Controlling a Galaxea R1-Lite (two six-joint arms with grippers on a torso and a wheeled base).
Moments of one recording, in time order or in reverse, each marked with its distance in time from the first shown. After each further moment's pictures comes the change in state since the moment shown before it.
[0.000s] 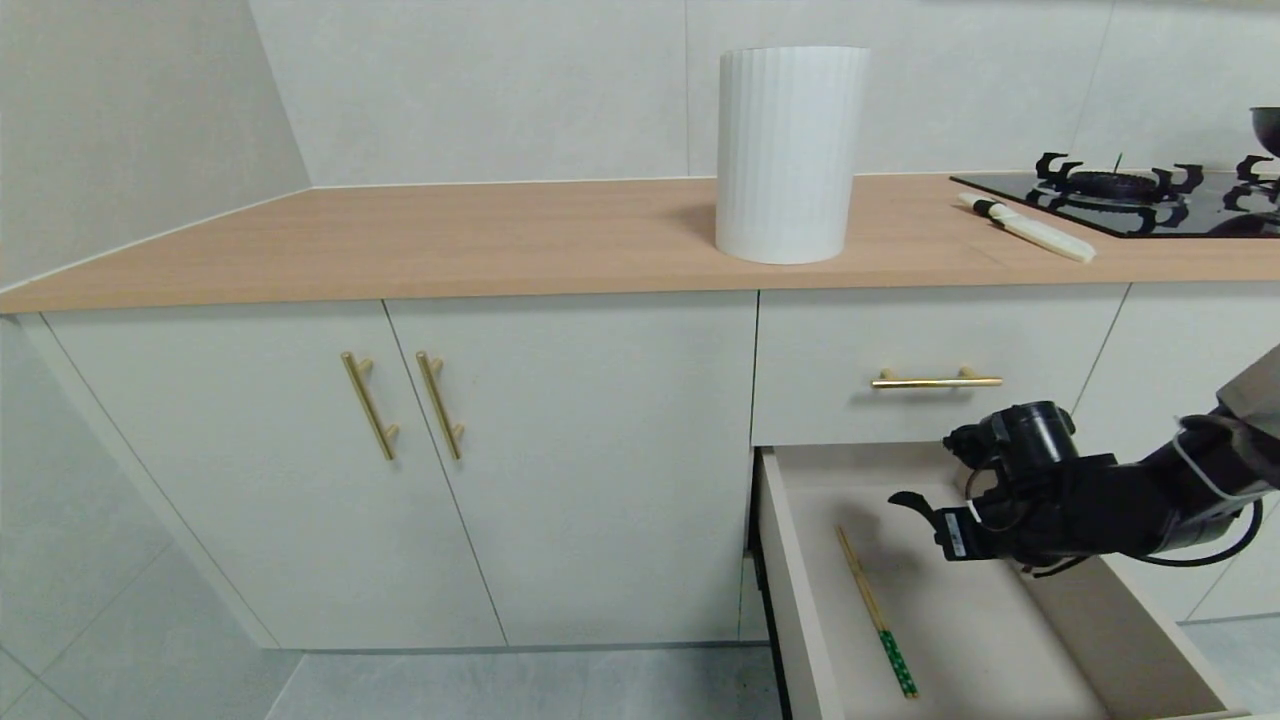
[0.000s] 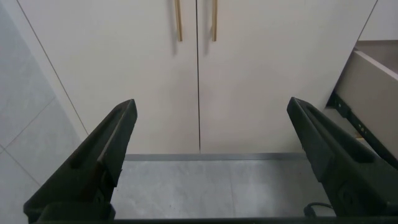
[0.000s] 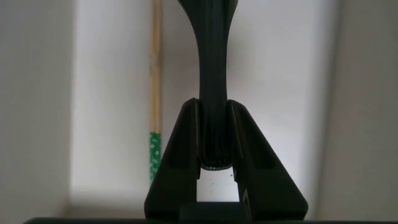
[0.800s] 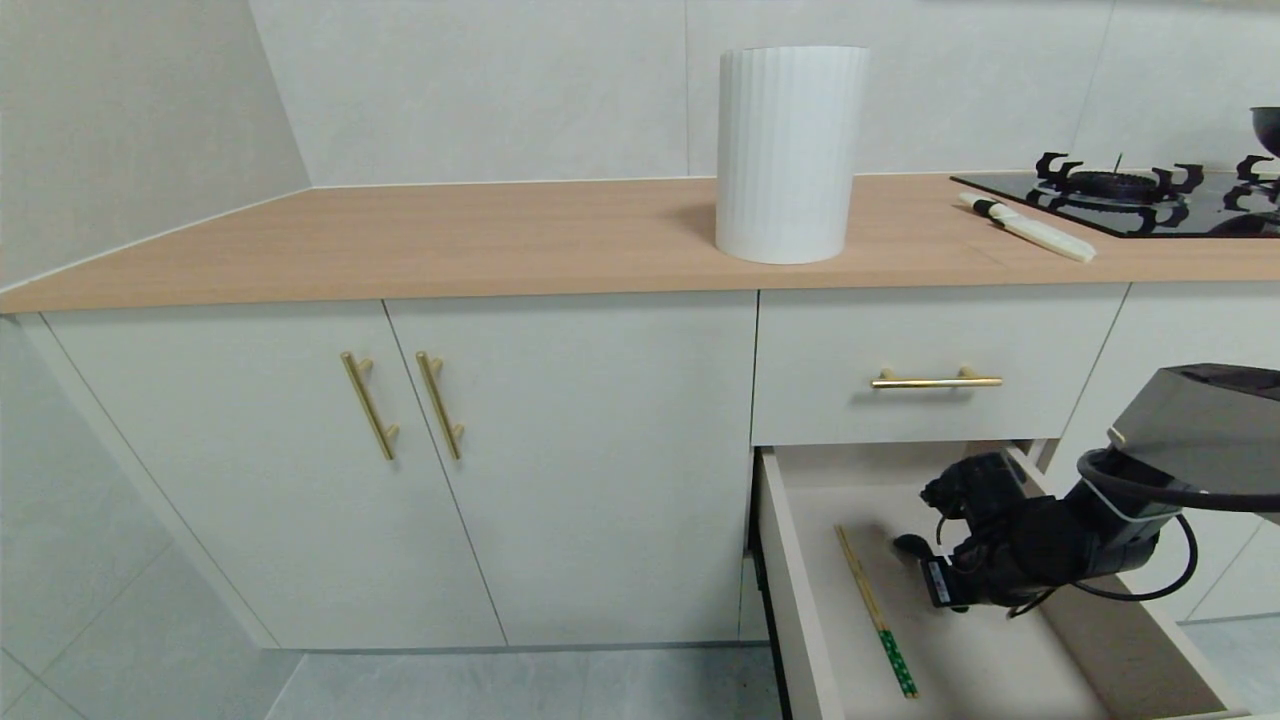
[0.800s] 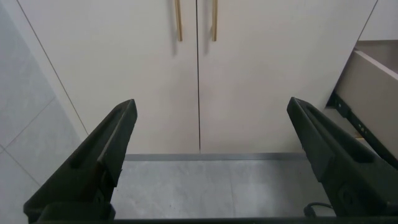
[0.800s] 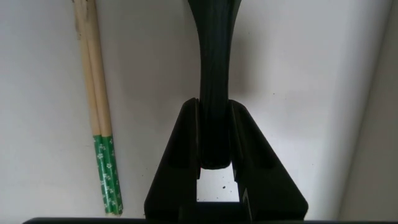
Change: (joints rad) left arm 0.000 0.000 0.000 0.000 0.000 0.000; right arm -0.001 0.212 -0.049 -0.001 -0.078 -0.007
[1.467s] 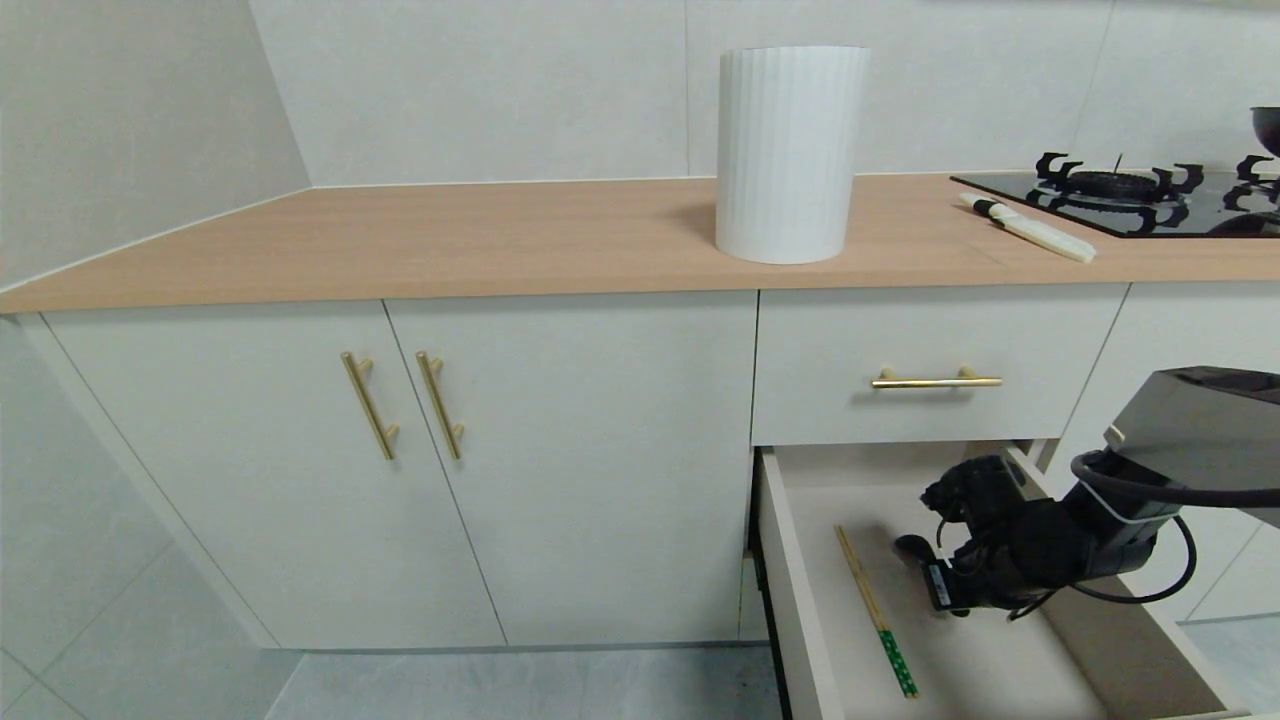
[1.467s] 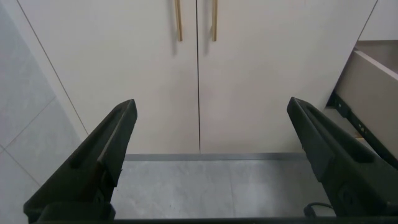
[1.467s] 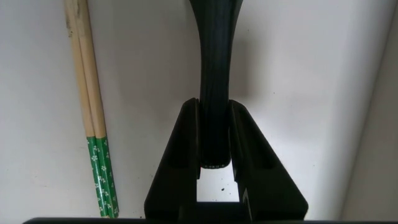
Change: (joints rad) left arm 0.000 0.000 0.000 0.000 0.000 0.000; right arm -0.004 0.013 -0.003 0.001 0.000 -0.001
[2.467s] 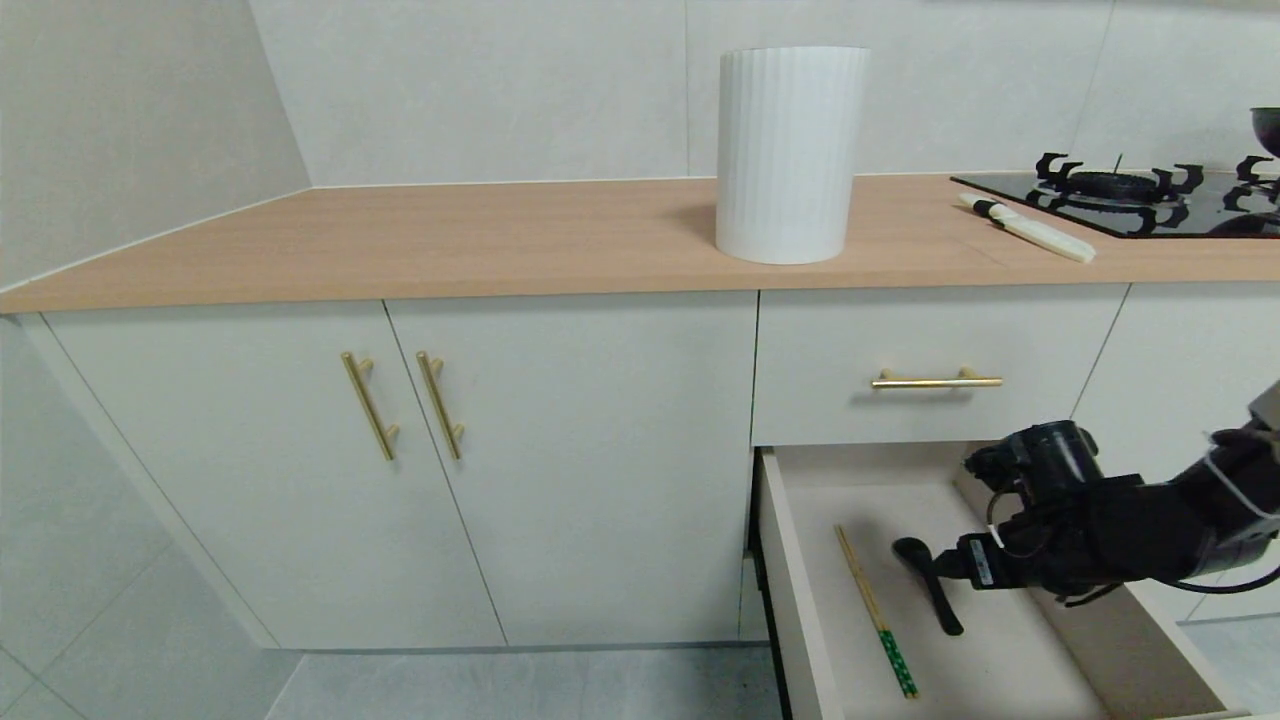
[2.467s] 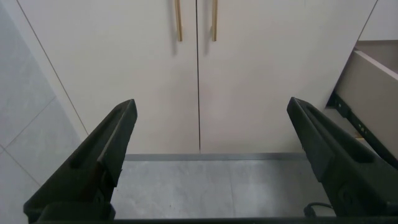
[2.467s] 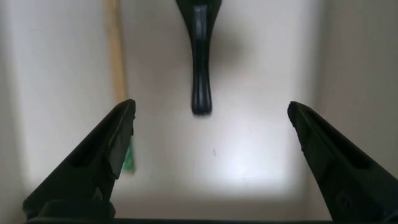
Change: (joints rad) left arm 0.000 0.000 0.000 0.001 0.000 0.000; right arm -0.003 -0.305 0.176 0.010 0.005 0.013
